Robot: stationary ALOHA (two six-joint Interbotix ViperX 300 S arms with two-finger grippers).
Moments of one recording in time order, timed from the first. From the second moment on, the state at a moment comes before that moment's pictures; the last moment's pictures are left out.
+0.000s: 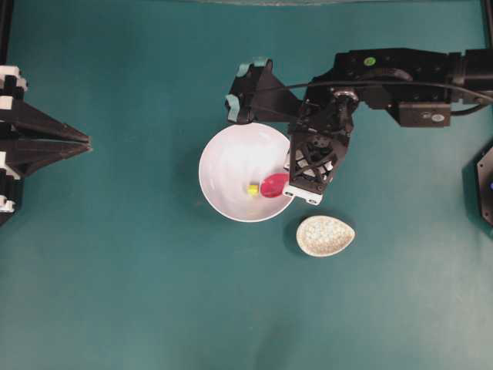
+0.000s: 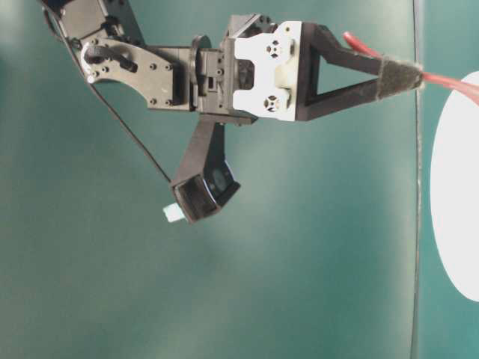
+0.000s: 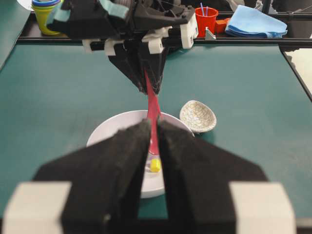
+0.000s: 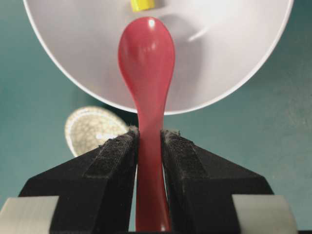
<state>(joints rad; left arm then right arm) 0.00 -1.01 1.17 0.01 -0.12 0.00 -0.15 0.11 0.21 0.26 1.15 0.09</state>
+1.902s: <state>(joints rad) 0.00 -1.02 1.17 0.02 -0.12 0.00 -0.14 0.19 0.20 0.25 0.88 0.05</state>
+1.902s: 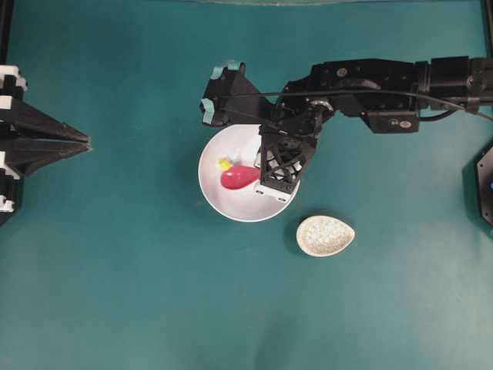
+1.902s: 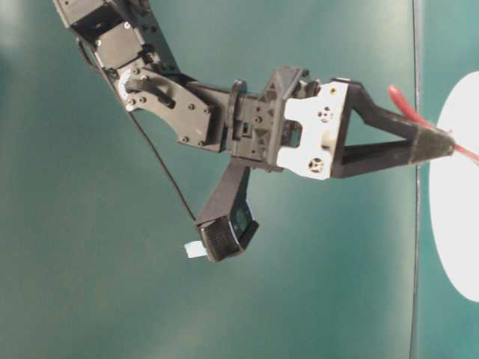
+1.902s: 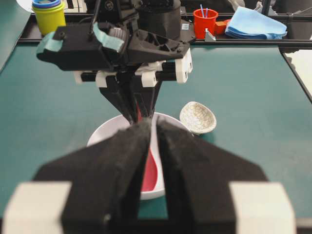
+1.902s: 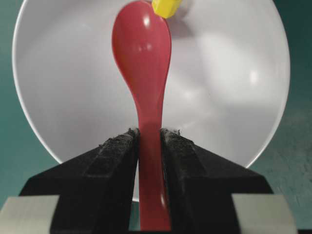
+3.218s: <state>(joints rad) 0.00 -1.02 1.17 0.01 -0.12 0.00 -0.13 0.16 0.24 0.23 0.80 0.05</state>
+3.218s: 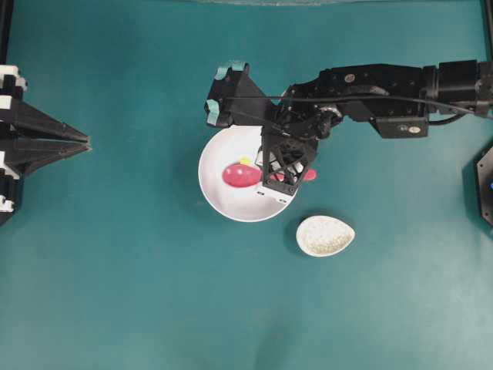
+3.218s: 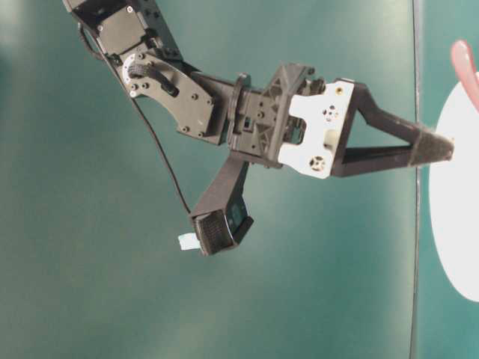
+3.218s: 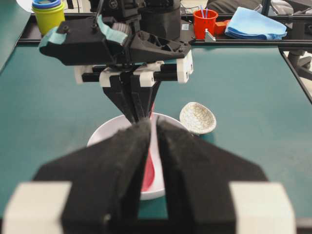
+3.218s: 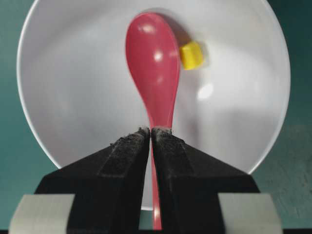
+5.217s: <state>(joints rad) 0.00 -1.02 1.17 0.02 -0.12 0.00 -0.10 0.10 0.39 0.18 0.68 -0.08</state>
